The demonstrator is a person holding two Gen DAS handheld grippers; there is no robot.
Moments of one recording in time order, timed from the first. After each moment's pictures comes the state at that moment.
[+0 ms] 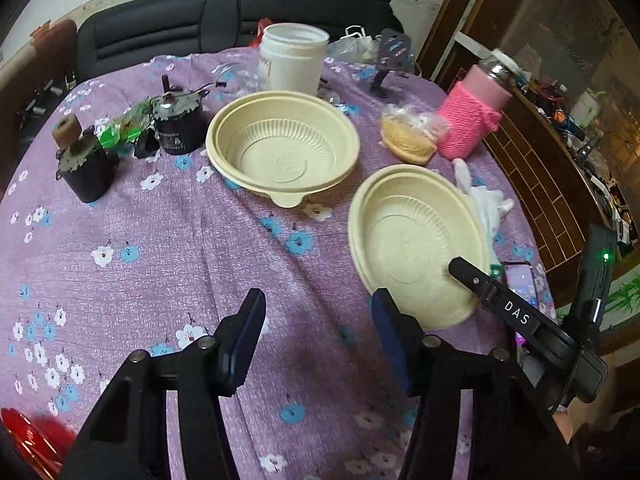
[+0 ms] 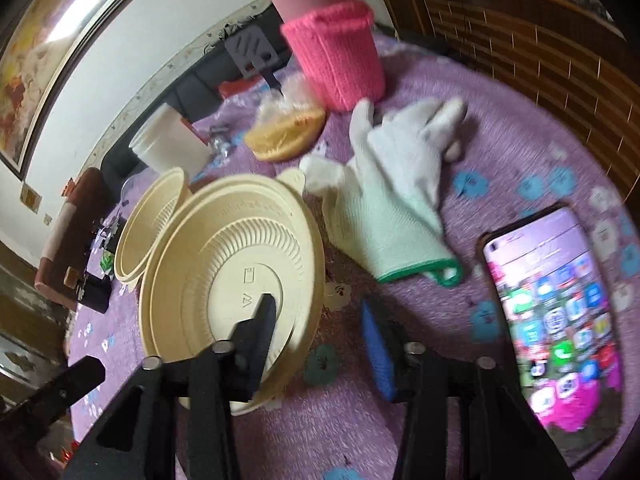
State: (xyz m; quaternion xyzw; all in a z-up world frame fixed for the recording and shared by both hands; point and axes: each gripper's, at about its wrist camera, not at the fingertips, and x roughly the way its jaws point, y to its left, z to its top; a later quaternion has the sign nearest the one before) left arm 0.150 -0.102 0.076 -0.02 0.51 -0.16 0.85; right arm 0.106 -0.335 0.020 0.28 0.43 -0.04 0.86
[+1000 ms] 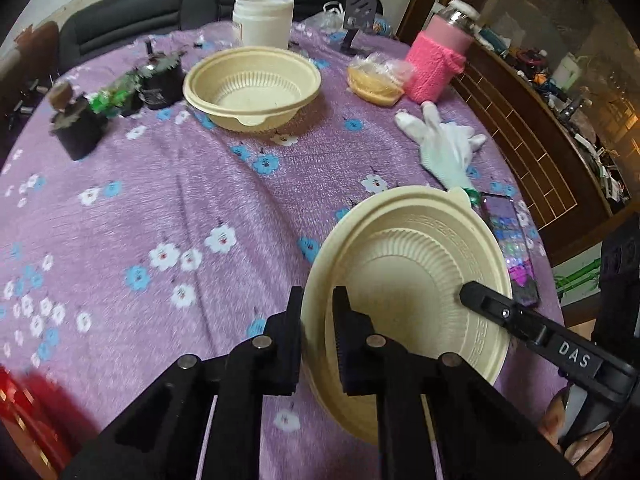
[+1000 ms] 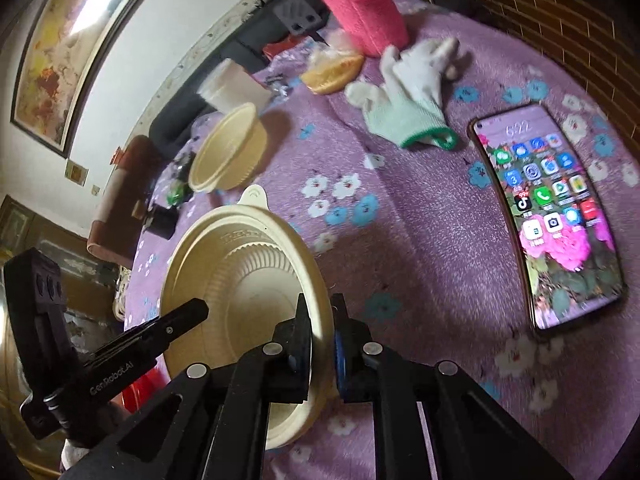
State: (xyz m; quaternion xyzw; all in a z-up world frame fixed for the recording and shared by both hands) left arm 0.078 -0.109 0.069 0.01 0.52 -0.19 0.83; right arm 0.011 -0.315 0.053 0.31 0.47 0.06 0.83
